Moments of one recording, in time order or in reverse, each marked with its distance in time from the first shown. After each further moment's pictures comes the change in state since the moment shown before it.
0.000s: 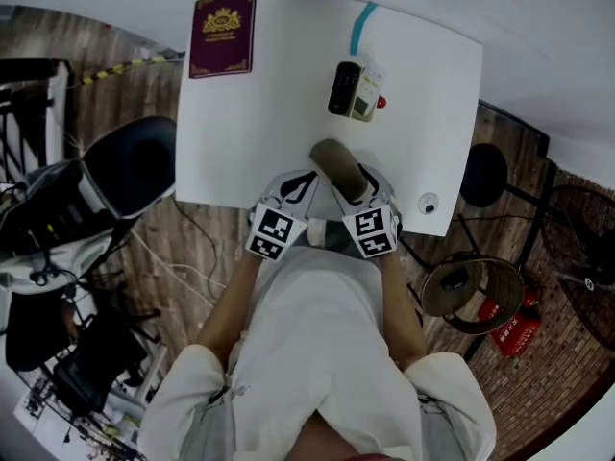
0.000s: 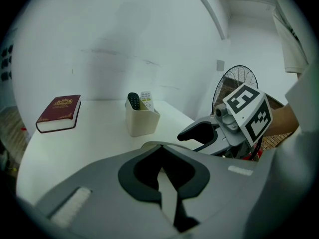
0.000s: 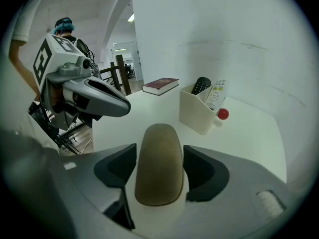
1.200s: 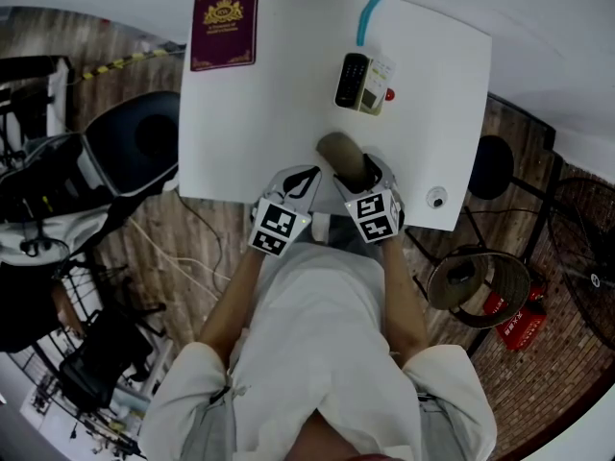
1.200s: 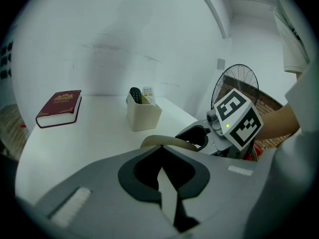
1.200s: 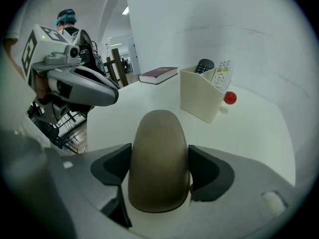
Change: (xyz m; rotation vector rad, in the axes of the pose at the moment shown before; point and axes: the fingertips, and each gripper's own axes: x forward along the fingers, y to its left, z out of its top) left arm 0.000 0.006 -0.014 -0.011 0.029 -0.010; right arm 0.030 -0.002 -0.021 0.036 0.084 0.002
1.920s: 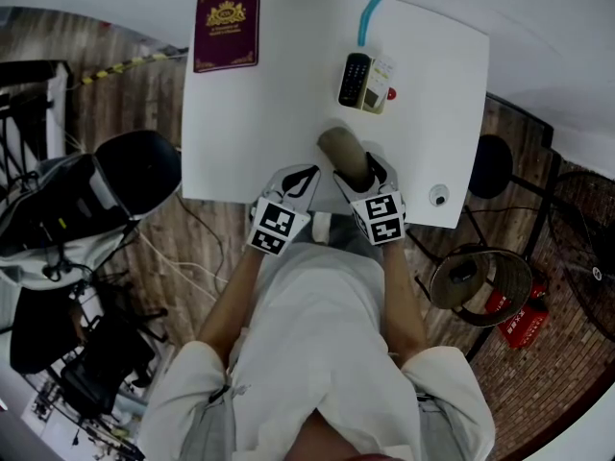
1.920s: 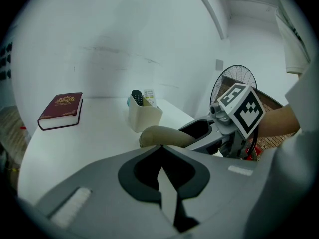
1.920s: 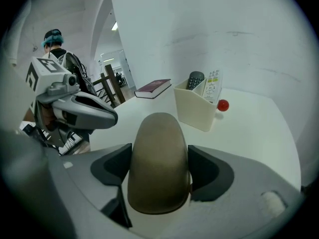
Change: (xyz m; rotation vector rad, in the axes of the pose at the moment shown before) left arm -0.010 0.006 0.001 0.017 -0.015 -0.008; right arm -0.017 0.003 0.025 0.141 -0.121 0.000
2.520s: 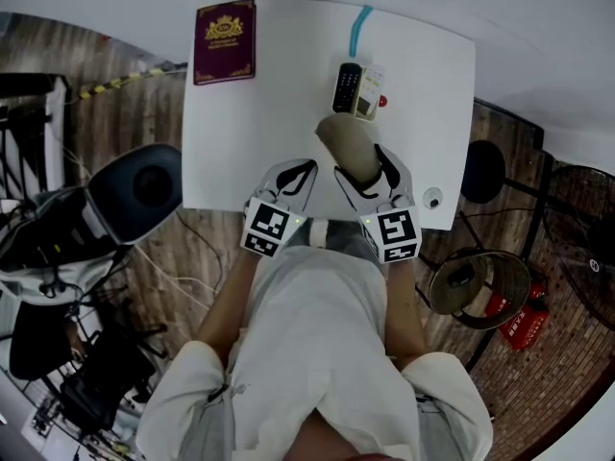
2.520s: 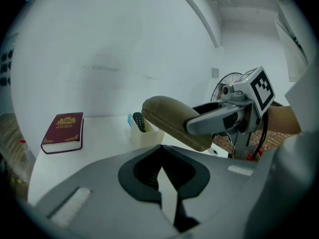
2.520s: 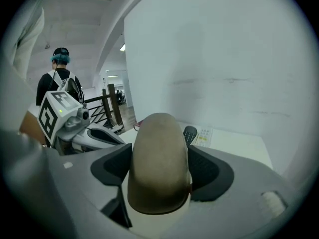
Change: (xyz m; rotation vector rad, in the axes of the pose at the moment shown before) left arm -0.018 0.008 0.057 0.049 -0.126 0.007; right arm -0.073 0.004 0.109 -0.075 -0.292 -0.065
